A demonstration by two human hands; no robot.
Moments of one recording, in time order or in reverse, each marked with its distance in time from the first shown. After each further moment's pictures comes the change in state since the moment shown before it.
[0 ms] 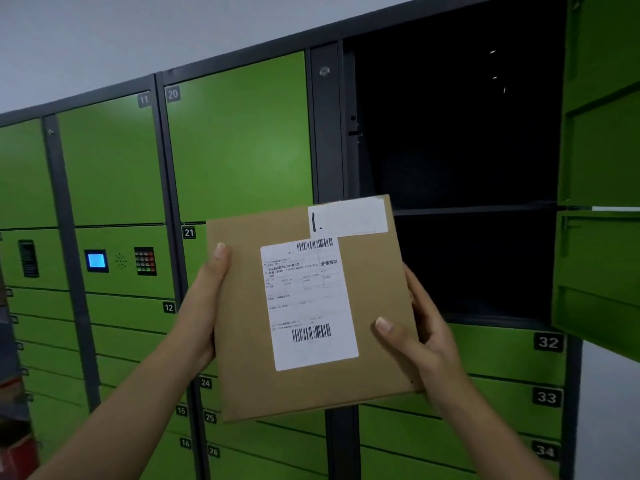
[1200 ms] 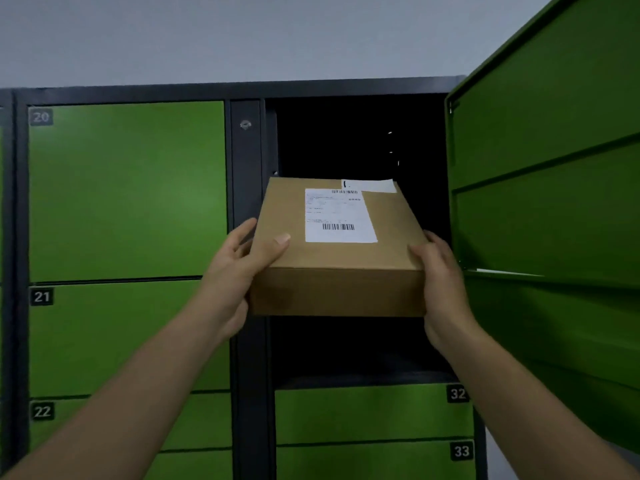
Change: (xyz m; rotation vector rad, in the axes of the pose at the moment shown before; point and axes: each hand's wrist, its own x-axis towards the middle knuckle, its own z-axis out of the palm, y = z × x) left_hand 0.093 0.047 0.149 -0.114 -0.310 0.157; right_hand 0.115 -0.100 -0.078 -0.161 0.620 -0.077
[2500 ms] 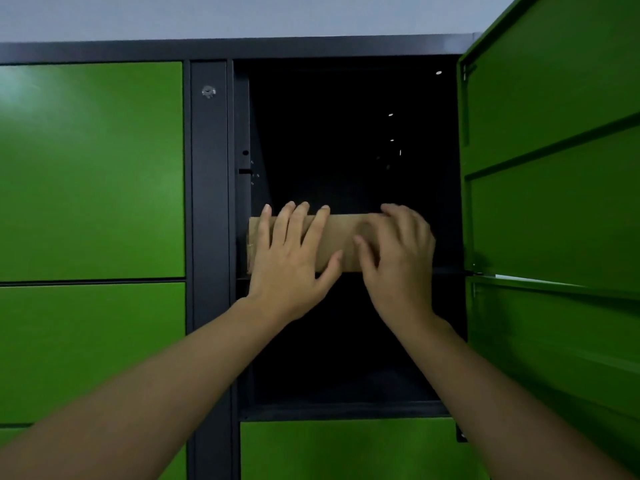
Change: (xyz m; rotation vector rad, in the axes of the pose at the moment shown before) left_hand 0.126 -0.114 0.069 1.558 0.159 0.920; right_hand 0.100 0.077 0.026 -0.967 0.132 -0.939
